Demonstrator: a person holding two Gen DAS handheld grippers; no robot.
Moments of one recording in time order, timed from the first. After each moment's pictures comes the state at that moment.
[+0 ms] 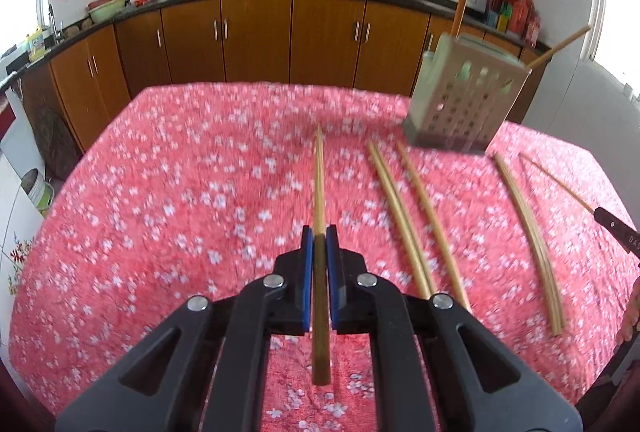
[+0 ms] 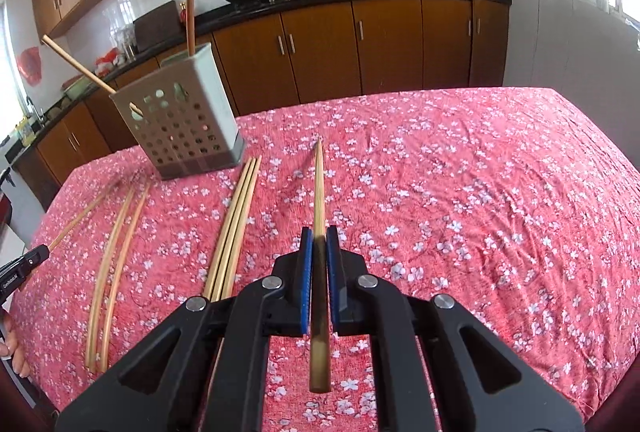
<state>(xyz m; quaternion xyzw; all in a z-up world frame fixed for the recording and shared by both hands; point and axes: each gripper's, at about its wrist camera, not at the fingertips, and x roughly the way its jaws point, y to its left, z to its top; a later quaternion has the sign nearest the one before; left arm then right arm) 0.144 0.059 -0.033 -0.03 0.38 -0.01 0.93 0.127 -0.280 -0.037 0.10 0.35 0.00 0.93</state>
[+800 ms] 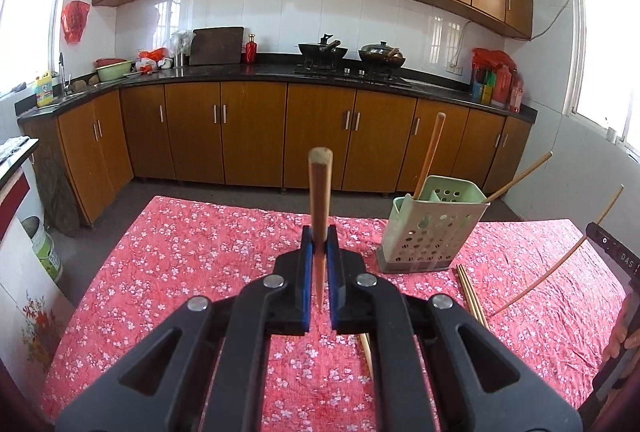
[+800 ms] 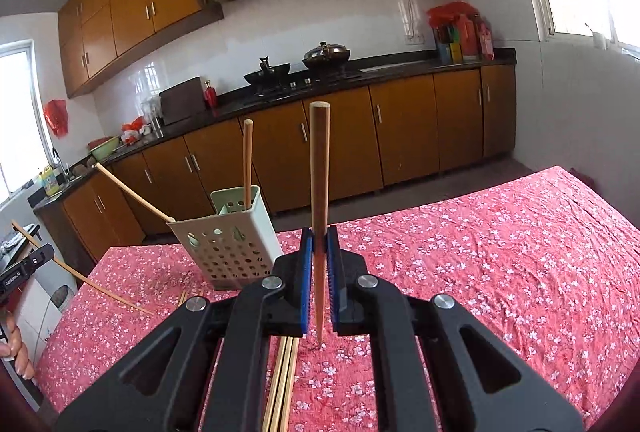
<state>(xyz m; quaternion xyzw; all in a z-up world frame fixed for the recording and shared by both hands) 0.146 0.057 0.081 -0.04 0.25 -0.01 0.97 0.129 -0.280 0.060 0.12 0.21 0.02 0.97</state>
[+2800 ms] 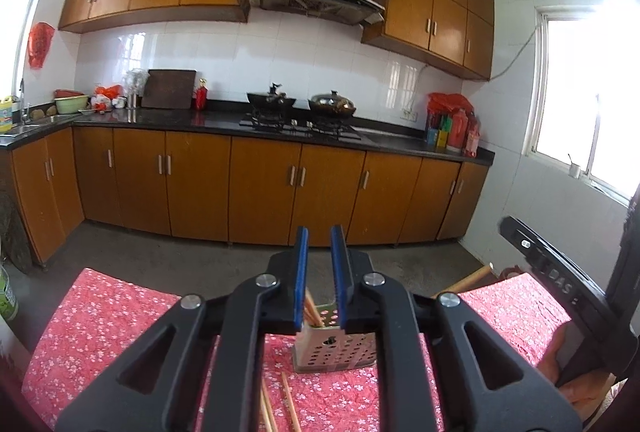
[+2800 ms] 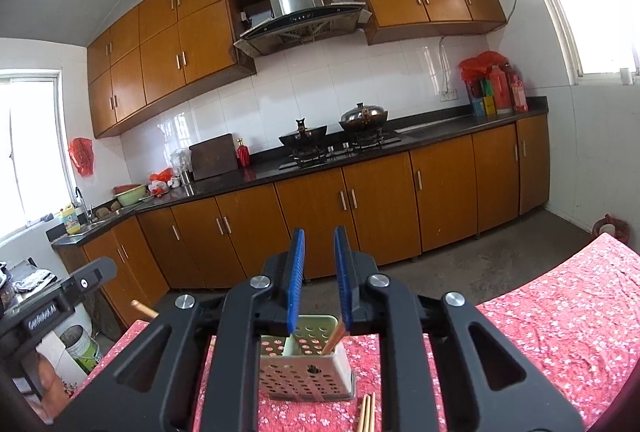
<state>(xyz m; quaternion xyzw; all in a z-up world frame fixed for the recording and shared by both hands) 0.212 -0.013 0.150 -0.06 0.16 -0.09 0.98 0.182 -0.237 0.131 0.13 0.10 0.06 0.98</state>
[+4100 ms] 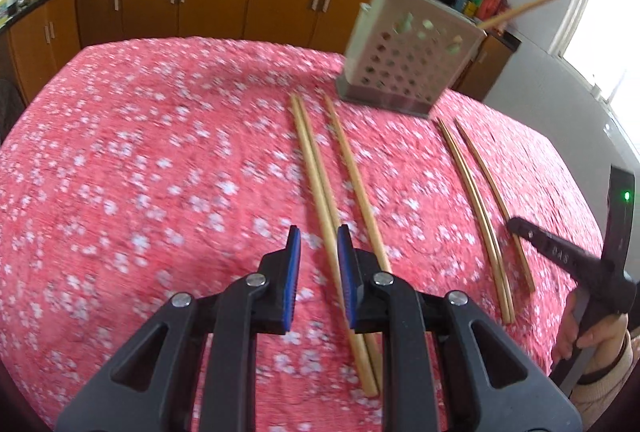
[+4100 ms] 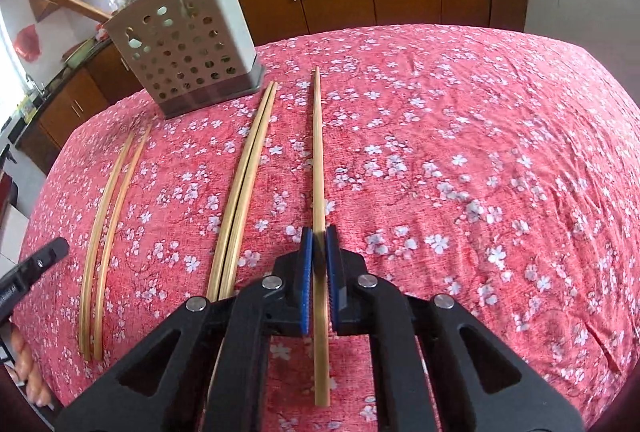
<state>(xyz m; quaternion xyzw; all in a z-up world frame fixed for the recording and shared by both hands) 0.143 0.015 -0.069 -0.08 0.43 -0.10 0.89 0.154 -0.243 -0.089 0.11 0.44 0.02 0.89</state>
